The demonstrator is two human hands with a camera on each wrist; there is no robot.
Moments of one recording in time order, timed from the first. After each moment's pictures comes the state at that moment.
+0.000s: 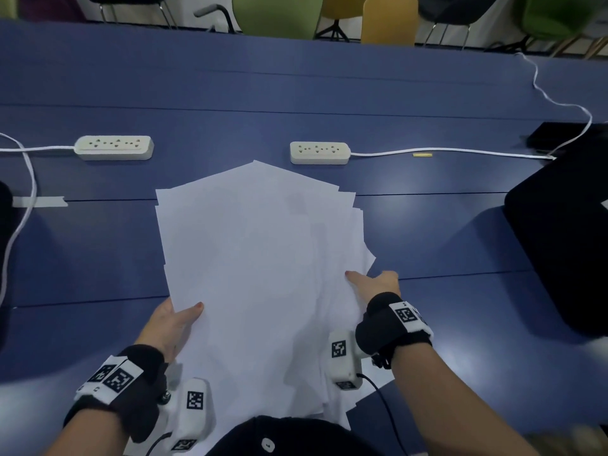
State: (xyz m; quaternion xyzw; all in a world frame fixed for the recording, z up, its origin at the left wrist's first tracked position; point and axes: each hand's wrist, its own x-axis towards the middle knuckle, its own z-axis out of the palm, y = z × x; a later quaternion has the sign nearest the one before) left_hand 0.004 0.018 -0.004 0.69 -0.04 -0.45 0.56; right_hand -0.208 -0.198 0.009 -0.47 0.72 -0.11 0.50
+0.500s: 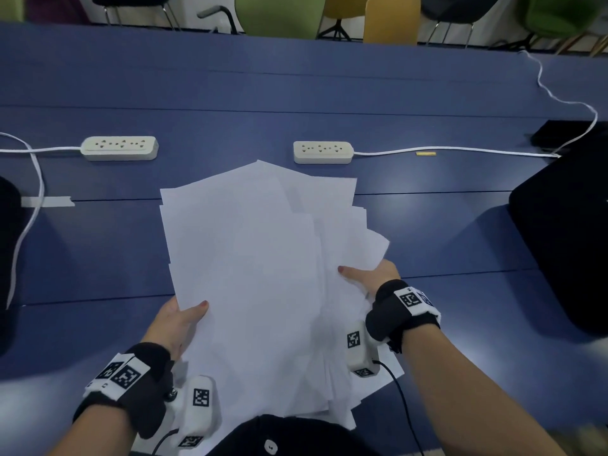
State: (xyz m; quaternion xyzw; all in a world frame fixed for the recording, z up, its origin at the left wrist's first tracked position) left_hand 0.006 0.021 -0.010 0.69 -0.04 -0.45 0.57; right_hand -0.203 -0.212 0.005 -0.55 0.63 -0.09 0.55
